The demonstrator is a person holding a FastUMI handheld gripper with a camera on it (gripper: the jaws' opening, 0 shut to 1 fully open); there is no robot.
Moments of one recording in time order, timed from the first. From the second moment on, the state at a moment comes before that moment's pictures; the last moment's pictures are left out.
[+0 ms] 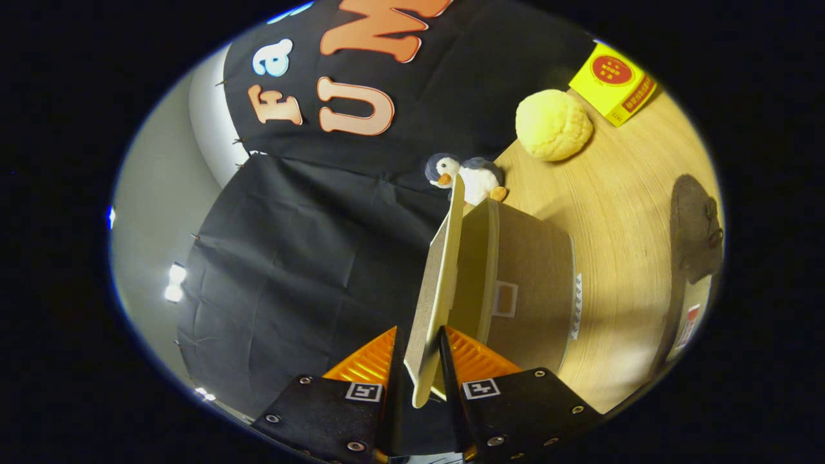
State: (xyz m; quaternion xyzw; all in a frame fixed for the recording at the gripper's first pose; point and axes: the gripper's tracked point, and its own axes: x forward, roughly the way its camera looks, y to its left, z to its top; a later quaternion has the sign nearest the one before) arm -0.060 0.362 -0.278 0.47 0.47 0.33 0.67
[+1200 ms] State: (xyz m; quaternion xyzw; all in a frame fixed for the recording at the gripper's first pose) arm -0.034 0.554 -0.142 0.38 0.40 0.43 0.72
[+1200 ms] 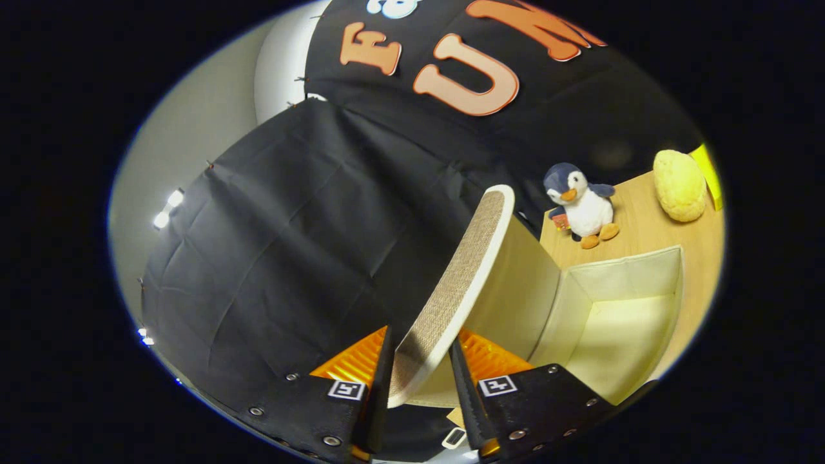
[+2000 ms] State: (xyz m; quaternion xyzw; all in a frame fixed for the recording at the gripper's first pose) arm -0.053 0.407 -0.213 0.16 0.38 0.35 0.84
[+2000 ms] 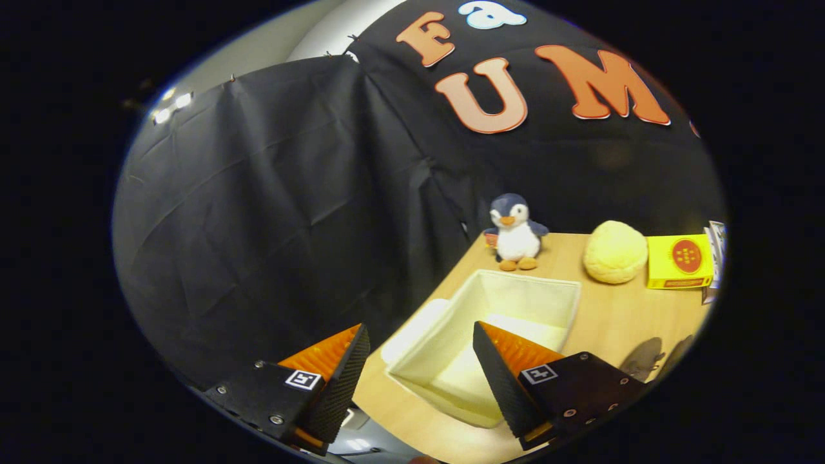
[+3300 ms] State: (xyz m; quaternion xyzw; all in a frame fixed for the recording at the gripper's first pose) arm -0.073 0.129 -0.475 0.06 0.55 0.06 0.83
